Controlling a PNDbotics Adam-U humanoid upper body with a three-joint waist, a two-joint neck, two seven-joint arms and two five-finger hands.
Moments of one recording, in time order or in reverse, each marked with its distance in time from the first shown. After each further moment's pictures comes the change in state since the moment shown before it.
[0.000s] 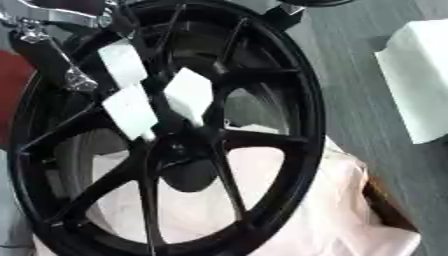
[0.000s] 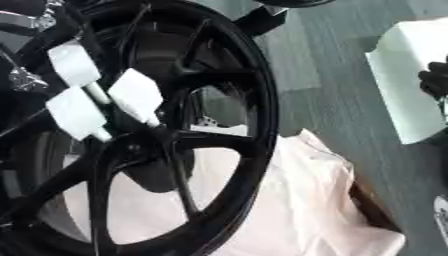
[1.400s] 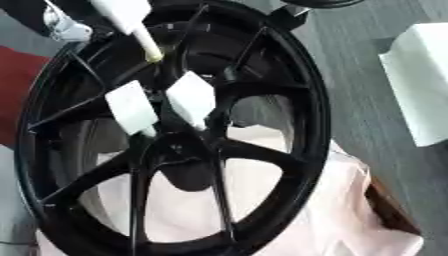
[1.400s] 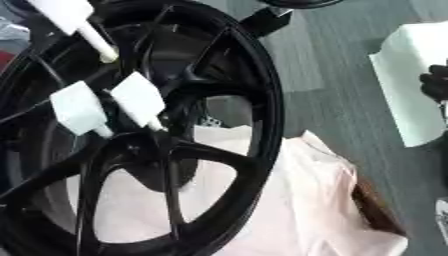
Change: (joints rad) left arm -0.053 -0.034 0.269 0.024 0.111 0.032 -0.019; right arm 0.010 0.002 -0.006 0.000 -0.002 0.006 0.001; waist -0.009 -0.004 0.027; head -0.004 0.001
